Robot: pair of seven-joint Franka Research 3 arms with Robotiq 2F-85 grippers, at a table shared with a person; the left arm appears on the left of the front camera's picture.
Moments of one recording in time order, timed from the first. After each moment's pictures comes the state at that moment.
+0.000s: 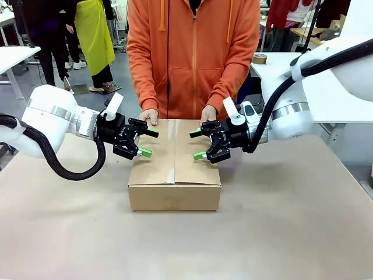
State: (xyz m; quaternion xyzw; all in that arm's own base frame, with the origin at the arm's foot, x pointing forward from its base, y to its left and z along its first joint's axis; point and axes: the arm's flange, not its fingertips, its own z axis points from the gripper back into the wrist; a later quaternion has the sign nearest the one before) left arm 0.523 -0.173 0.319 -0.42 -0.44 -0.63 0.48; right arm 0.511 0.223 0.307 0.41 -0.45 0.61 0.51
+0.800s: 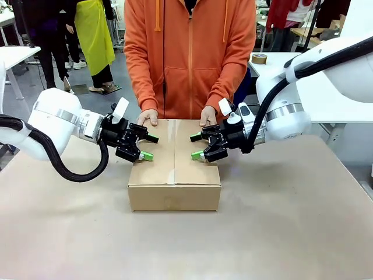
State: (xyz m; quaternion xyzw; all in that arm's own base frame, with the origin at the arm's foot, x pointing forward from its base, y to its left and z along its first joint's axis) left arm 0.530 -0.174 0.307 -0.40 -0.41 -0.62 0.53; right arm 0.519 0.226 0.298 0.42 -0.40 0.57 0.58
